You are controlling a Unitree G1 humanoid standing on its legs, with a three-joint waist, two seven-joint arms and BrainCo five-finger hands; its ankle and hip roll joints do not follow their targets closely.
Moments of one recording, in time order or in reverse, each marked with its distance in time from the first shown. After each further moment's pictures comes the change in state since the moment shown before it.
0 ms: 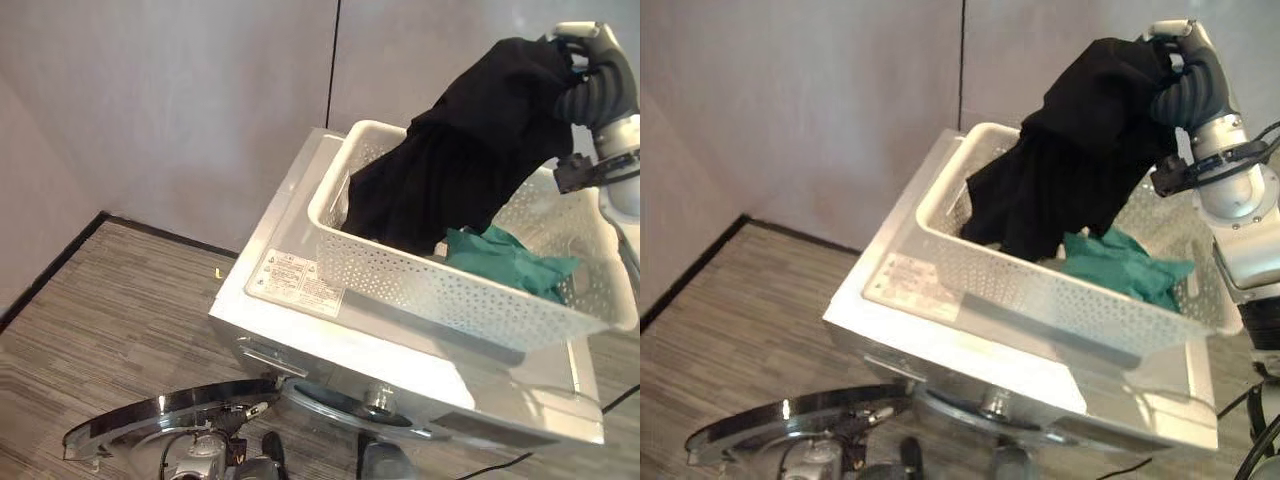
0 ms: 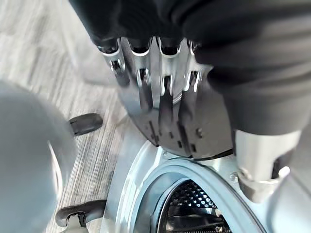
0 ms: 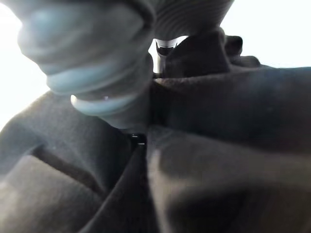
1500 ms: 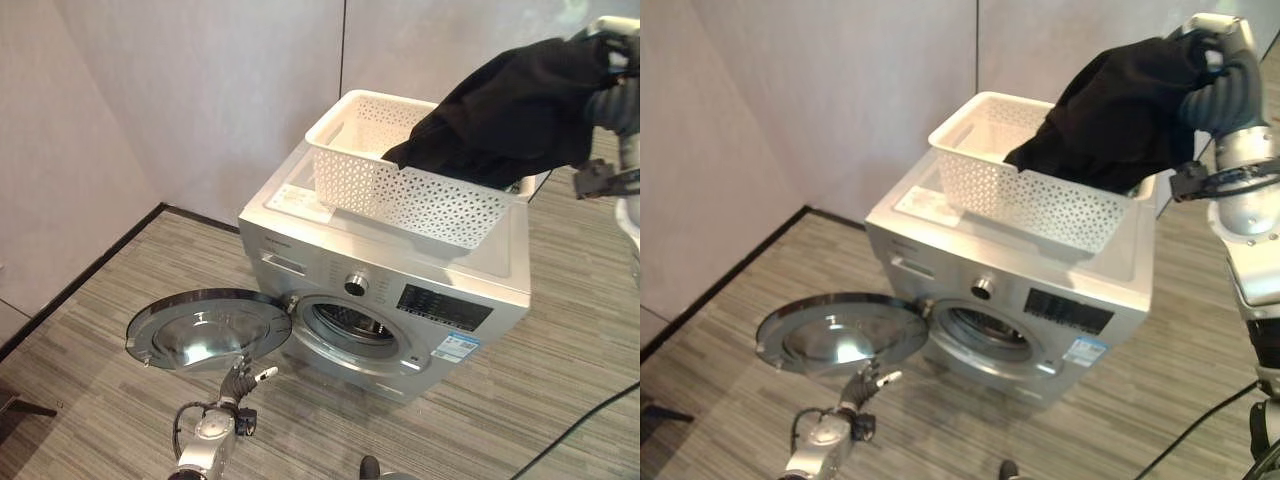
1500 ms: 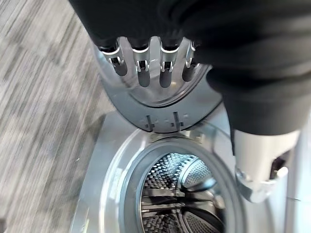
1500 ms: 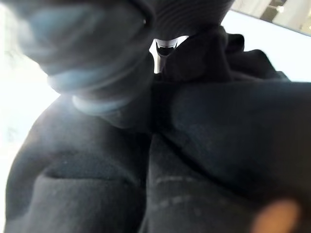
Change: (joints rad) left arm 0.097 0.036 -0.061 -0.518 0.069 -0.024 0.086; right arm 0.197 0.017 -0.249 -0.148 -0.013 -0.020 -0.106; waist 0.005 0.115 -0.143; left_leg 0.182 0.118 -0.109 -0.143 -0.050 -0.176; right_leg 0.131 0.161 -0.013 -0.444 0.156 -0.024
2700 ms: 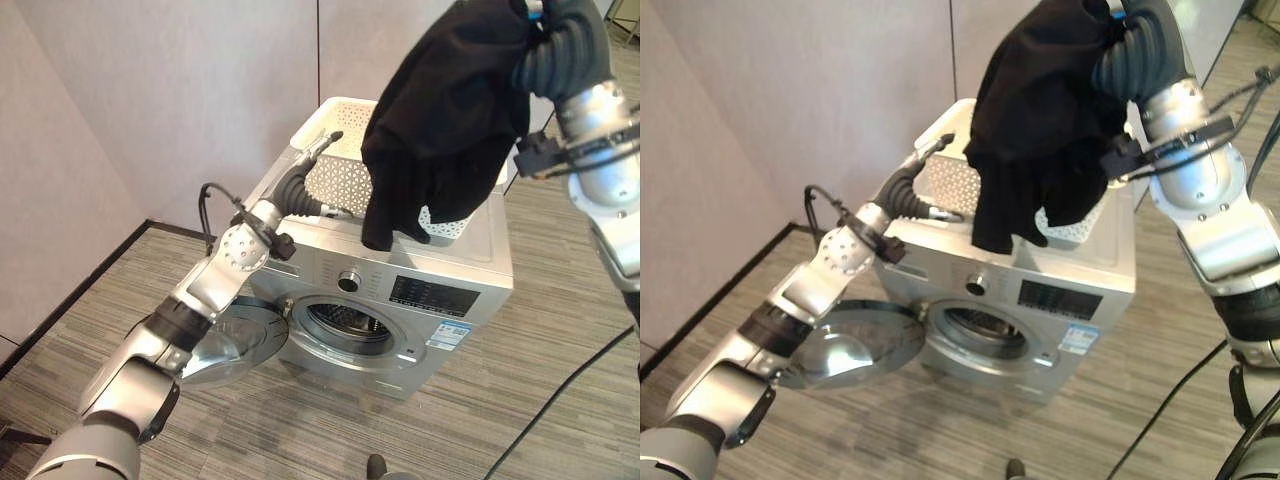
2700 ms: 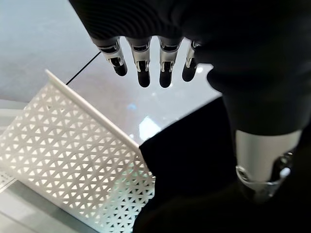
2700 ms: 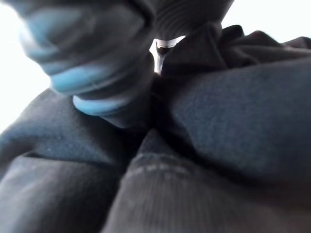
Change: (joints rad) left arm -0.869 0.219 -0.307 -0.220 0.182 0.067 -0.081; right arm -0.404 0.069 0.384 -0.024 0.051 0.033 0.064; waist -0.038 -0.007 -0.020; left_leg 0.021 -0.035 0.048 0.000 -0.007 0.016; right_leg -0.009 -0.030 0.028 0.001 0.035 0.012
